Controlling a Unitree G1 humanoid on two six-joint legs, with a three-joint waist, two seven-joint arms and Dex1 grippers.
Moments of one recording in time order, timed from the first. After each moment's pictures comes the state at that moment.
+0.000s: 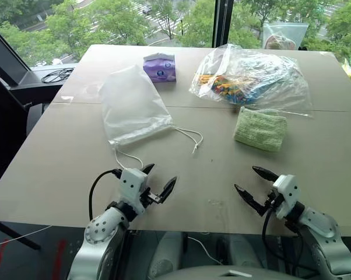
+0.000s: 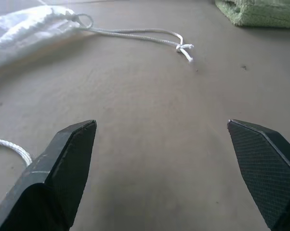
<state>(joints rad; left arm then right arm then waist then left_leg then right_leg) 0.26 0.37 0.02 -0.42 -0.22 0.17 -0.46 0.27 -0.42 0.03 -0.27 0.29 -0.06 0.70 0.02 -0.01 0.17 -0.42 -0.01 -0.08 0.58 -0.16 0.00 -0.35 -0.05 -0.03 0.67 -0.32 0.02</state>
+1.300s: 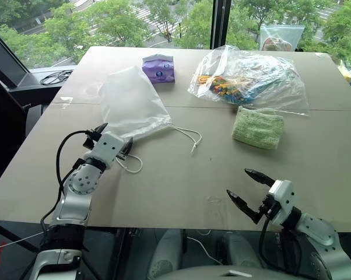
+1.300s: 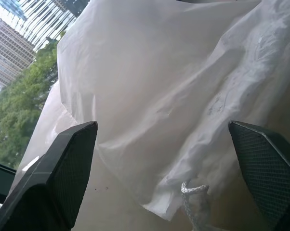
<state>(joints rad) -0.20 0.60 0.11 0.24 0.14 -0.16 -0.26 0.34 -0.40 0.10 -0.40 0.25 -0.03 0.66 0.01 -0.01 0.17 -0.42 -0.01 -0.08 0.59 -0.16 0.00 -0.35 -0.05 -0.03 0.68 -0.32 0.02</state>
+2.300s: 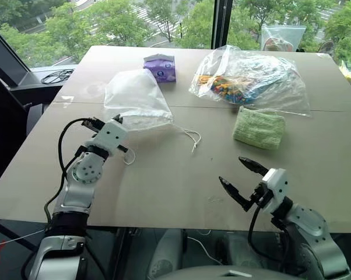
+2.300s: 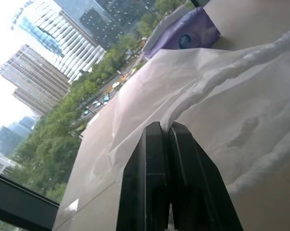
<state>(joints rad) -0.27 0.60 0.13 0.18 0.22 -0.23 -0.12 0.24 -0.37 0.07 -0.44 0.28 0.03 0.58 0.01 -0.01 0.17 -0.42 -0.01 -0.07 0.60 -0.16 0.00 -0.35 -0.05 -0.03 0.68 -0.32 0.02</state>
